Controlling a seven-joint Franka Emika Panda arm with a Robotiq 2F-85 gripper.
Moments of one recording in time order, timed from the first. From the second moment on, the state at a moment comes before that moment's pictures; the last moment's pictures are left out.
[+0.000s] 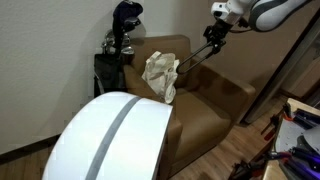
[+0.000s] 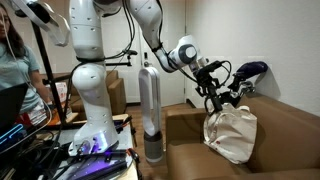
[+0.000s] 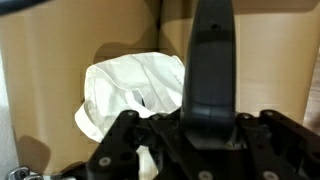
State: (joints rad) arm 0.00 0.07 -0.12 -2.38 -0.62 2.84 -0.89
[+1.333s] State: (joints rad) arm 0.17 0.33 -0.17 -1.97 -1.76 2.84 -0.02
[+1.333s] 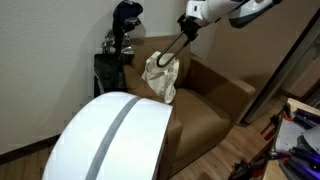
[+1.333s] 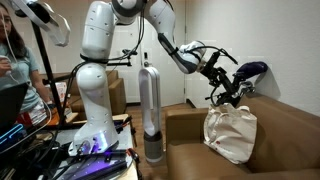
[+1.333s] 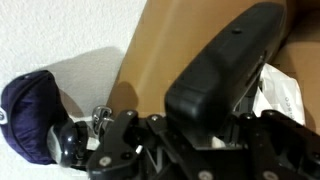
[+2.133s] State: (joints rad) arm 0.15 0.80 -0.08 -1.65 -1.70 2.68 -0.13
